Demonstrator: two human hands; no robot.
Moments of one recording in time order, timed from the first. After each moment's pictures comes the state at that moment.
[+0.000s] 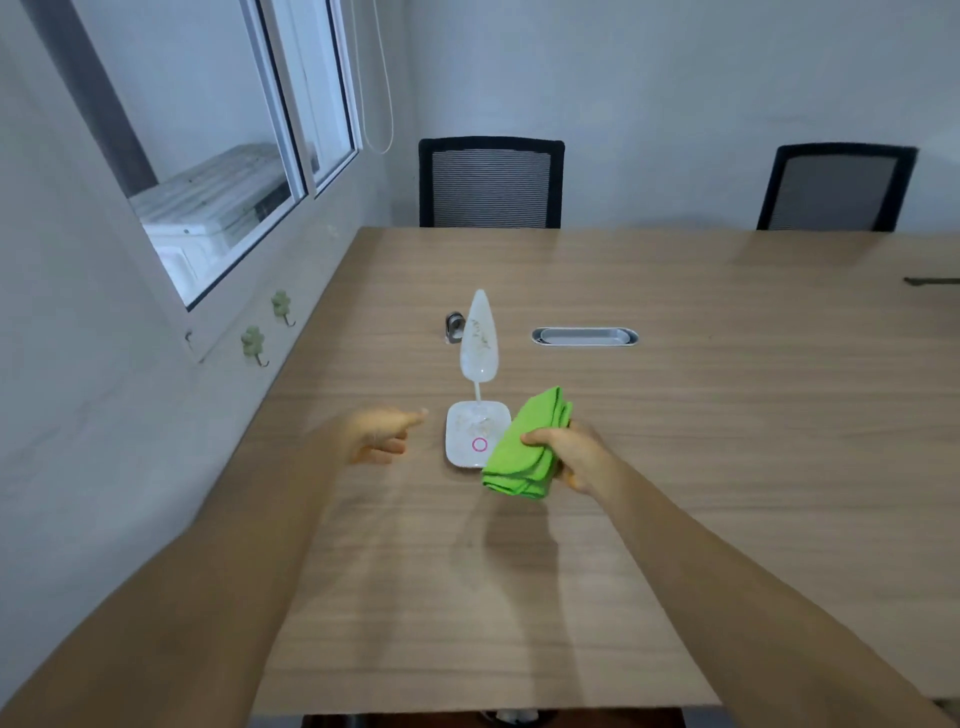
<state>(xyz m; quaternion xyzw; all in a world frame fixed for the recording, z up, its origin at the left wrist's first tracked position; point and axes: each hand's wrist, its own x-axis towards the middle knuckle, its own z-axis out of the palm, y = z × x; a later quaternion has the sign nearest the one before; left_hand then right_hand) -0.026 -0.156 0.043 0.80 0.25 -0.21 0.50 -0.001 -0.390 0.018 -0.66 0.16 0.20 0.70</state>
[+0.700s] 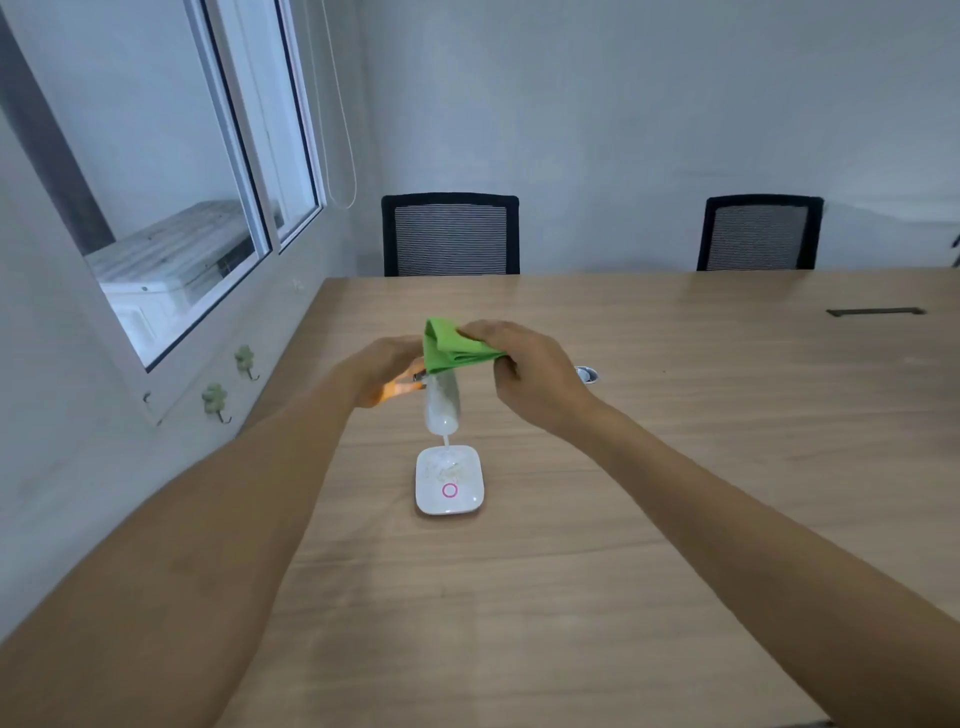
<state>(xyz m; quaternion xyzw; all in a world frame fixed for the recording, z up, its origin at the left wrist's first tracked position) 0.030 -0.194 0.148 0.73 0.08 -0.12 0.67 -0.016 -0.385 0.165 -0.87 -0.31 -0.21 0.33</state>
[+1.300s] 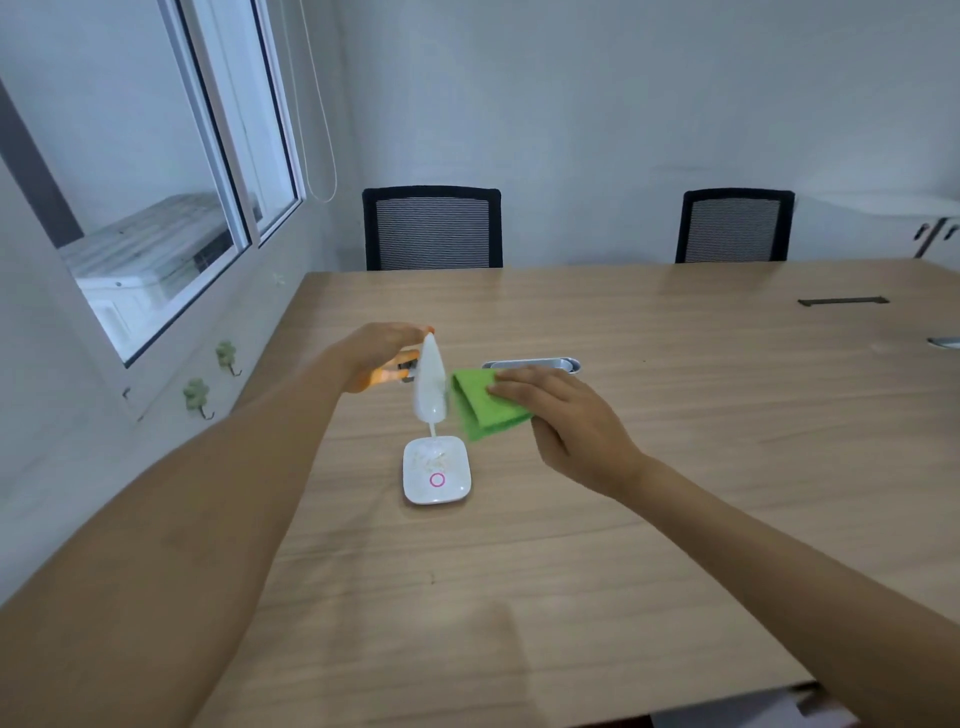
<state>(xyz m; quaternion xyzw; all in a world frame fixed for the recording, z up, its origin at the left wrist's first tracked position) 0.033 -0.195 0.150 0.73 0.05 -0.11 0.67 -0.052 -0.441 0.125 -0.86 -0.39 -0.28 0.20</state>
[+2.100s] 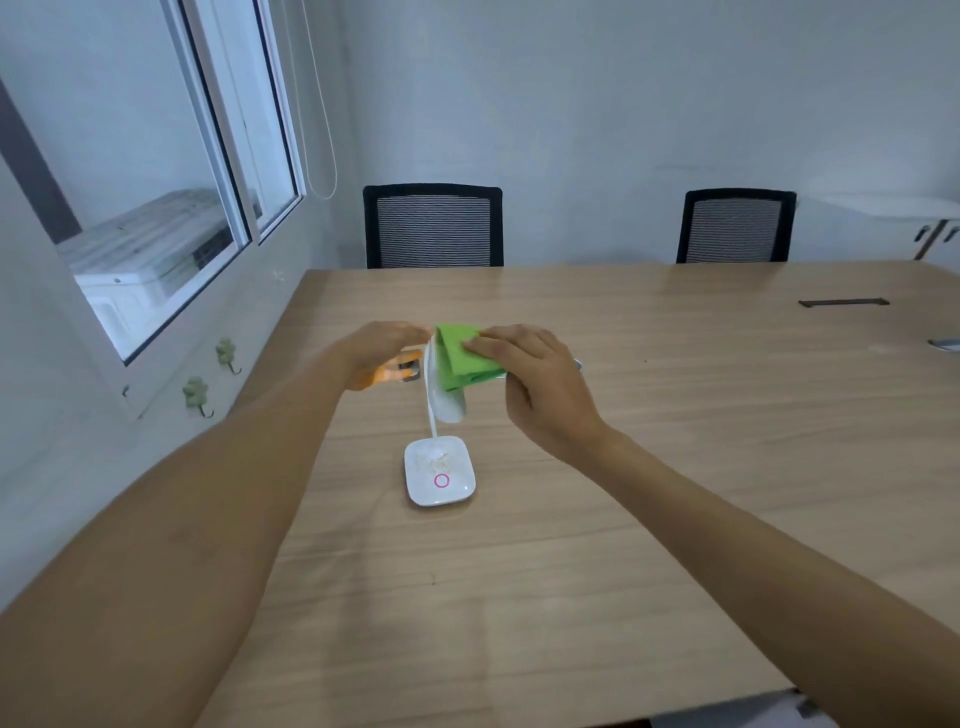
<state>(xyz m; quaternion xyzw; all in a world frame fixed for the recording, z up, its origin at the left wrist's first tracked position) 0.033 -0.196 0.153 0.73 0.05 -0.13 0.67 -0.031 -0.403 0.145 -0.84 -0.34 -0.34 0.23</state>
